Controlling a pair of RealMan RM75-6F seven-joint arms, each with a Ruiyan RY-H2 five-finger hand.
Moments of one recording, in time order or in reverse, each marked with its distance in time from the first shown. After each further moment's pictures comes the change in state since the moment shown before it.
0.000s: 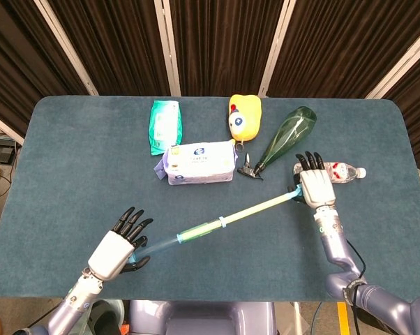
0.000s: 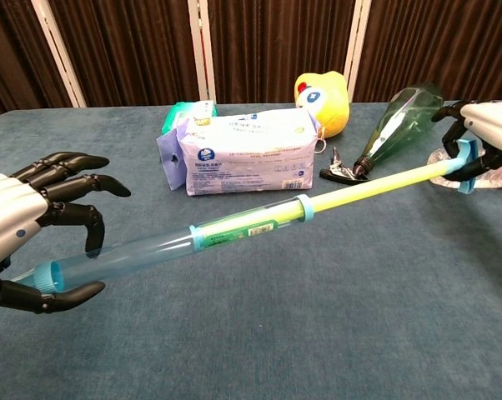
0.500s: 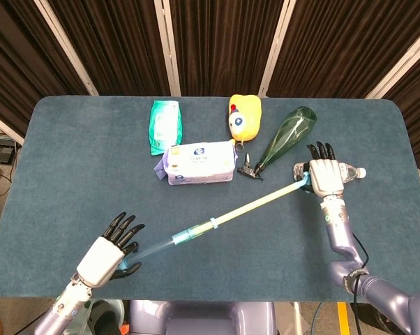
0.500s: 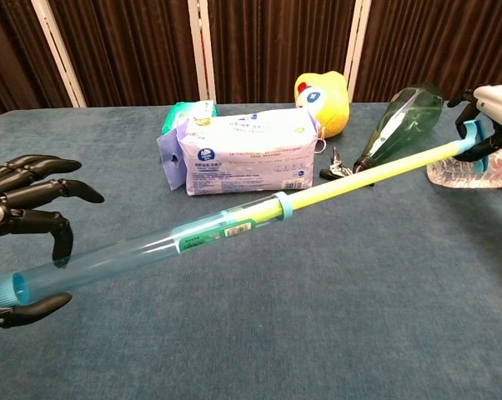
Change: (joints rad) left arm 0.042 0.069 0.041 -0.029 0.039 0.047 -0.024; right arm 0.044 -0.006 0.053 0.092 0.079 -0.058 0.002
